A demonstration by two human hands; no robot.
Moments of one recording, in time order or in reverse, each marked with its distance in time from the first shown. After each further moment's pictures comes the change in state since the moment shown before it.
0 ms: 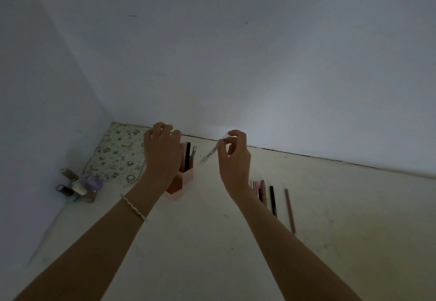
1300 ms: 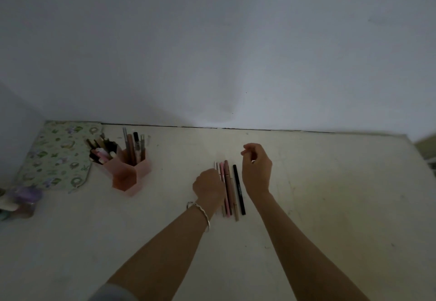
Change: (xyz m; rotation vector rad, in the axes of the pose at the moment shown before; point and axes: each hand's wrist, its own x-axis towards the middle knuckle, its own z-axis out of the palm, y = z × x) left_hand -0.088 0.199 0.092 -0.183 -0.744 -0.155; right_hand -0.015 0.100 -0.131 -0.194 0.190 0.247
